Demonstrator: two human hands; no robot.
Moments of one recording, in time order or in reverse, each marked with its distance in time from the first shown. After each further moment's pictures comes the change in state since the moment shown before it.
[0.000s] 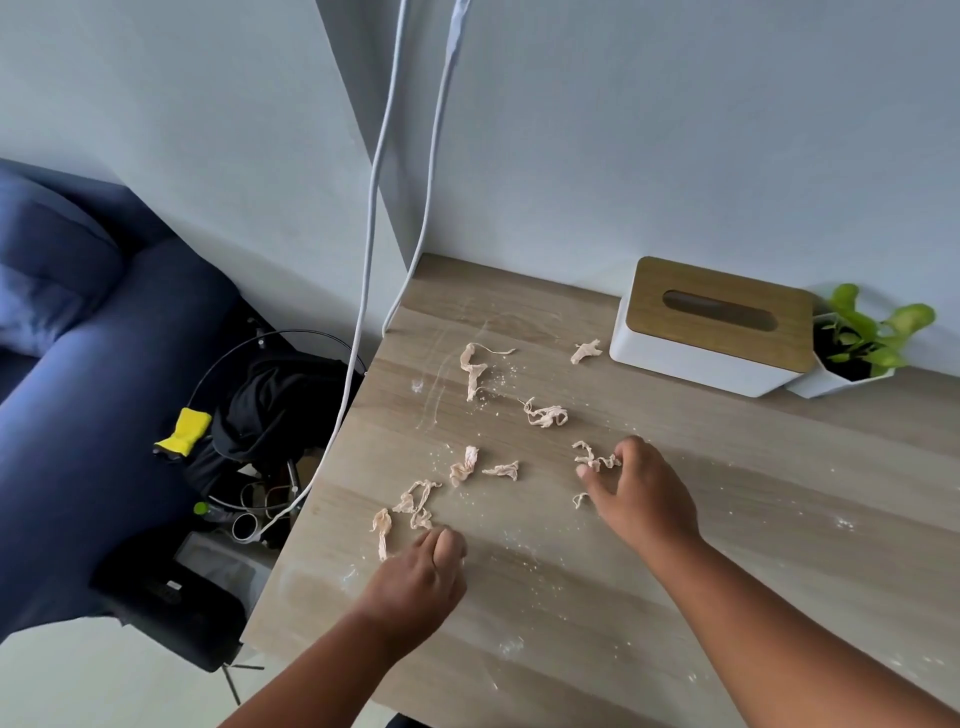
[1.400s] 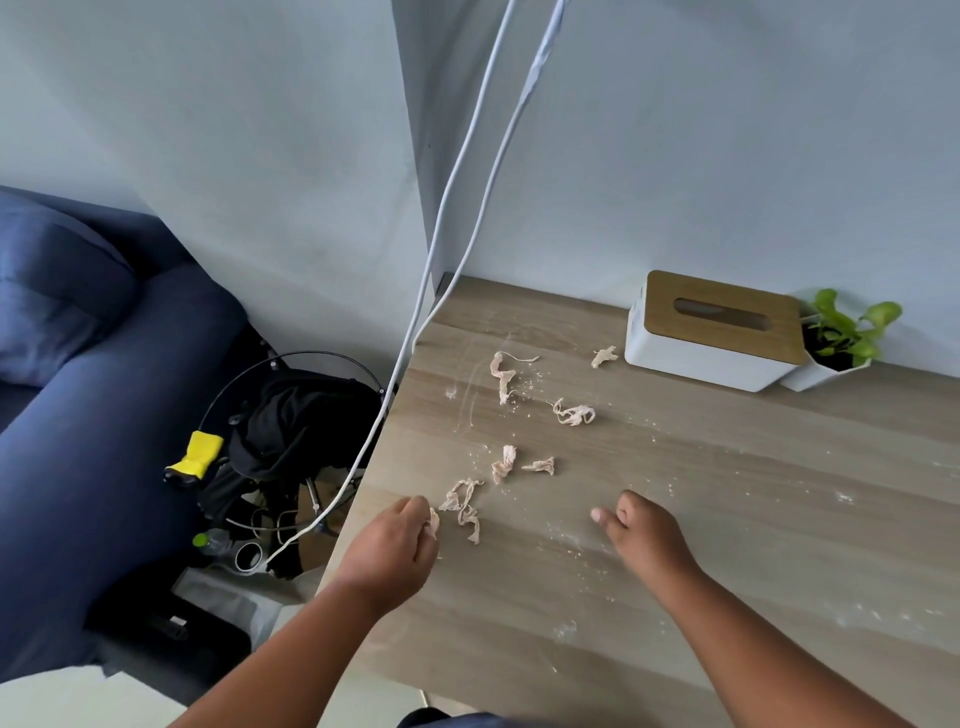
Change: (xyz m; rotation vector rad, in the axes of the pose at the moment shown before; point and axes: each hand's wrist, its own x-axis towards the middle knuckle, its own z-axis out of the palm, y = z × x) left_hand -0.025 -0.081 -0.047 -0.189 -0.084 -0.324; right_hand -0.068 -0.031 0.035 0.148 -0.103 0.123
